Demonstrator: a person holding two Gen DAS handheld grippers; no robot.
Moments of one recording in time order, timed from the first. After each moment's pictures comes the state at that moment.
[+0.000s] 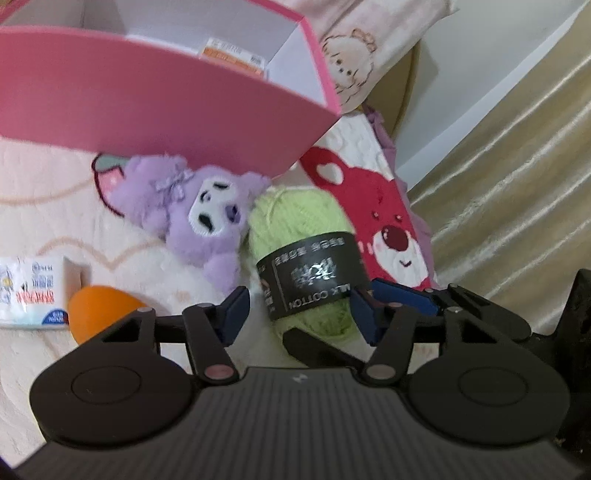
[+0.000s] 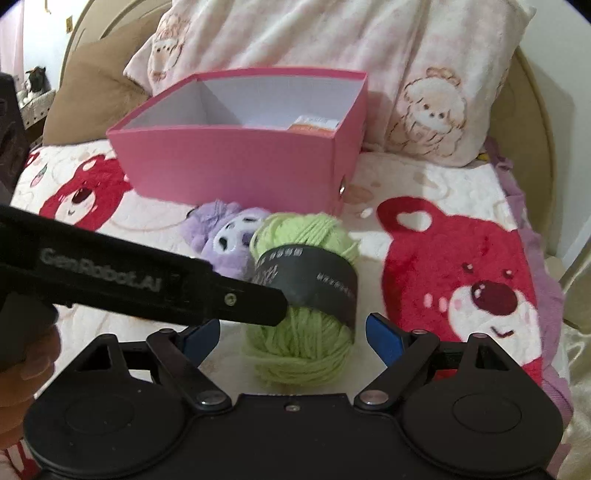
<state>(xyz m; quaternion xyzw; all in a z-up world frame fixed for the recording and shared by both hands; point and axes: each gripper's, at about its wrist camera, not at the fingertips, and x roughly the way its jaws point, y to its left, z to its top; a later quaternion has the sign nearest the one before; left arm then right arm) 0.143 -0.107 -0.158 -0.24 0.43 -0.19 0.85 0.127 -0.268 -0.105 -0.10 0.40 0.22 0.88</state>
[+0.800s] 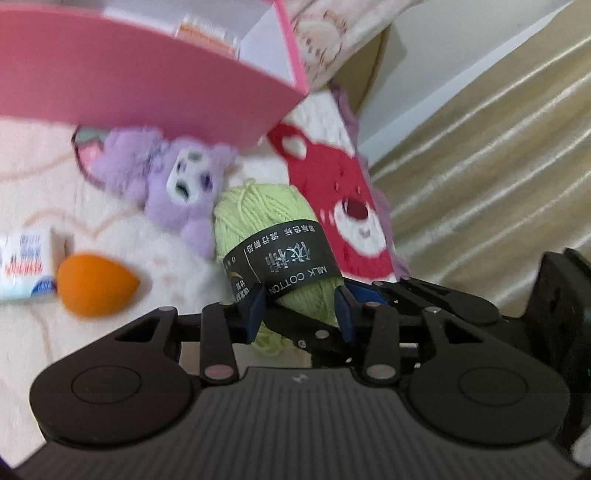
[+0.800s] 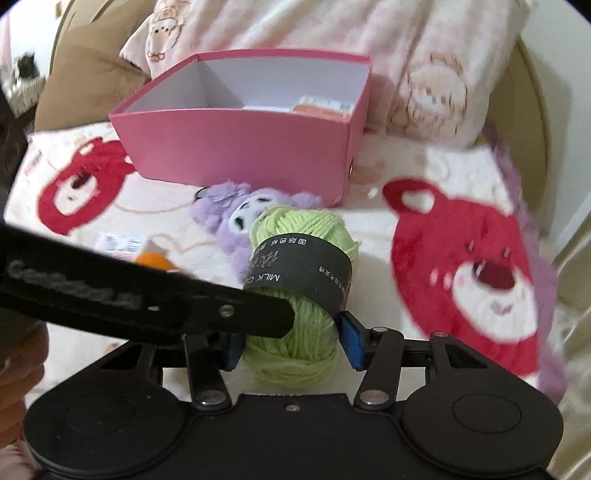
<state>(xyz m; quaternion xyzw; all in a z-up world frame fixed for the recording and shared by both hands) 0.132 -0.093 -0.151 -0.27 0.47 -0.27 0.80 0.113 -0.265 -0.093 -0.06 0.46 0.20 0.86</state>
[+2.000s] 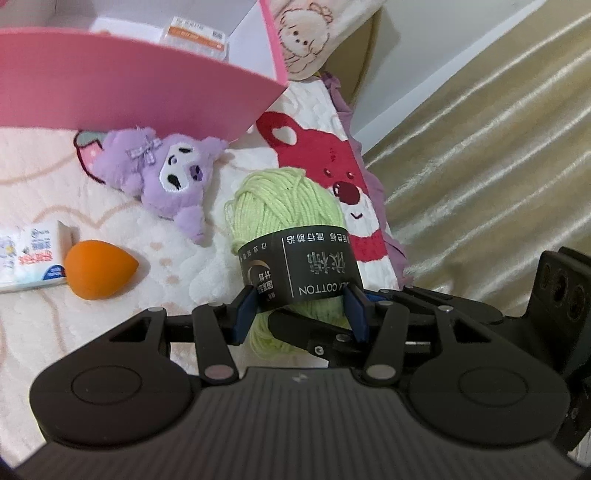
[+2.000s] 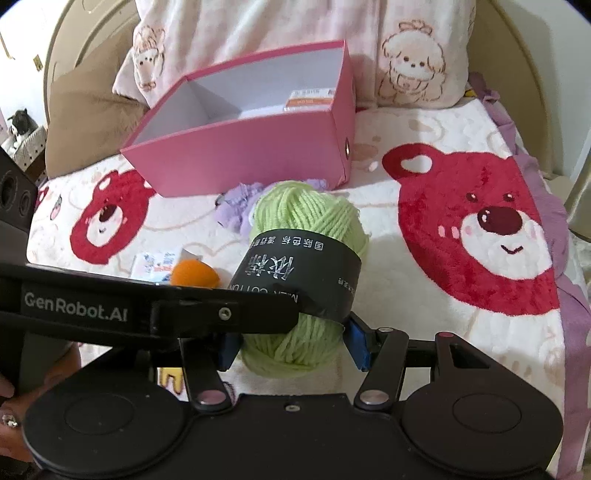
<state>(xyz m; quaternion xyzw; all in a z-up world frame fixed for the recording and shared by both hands) 0.110 -0.098 -0.120 -0.23 0.47 -0.28 0.80 0.090 -0.278 -0.069 0.02 0.45 0.20 0.87</state>
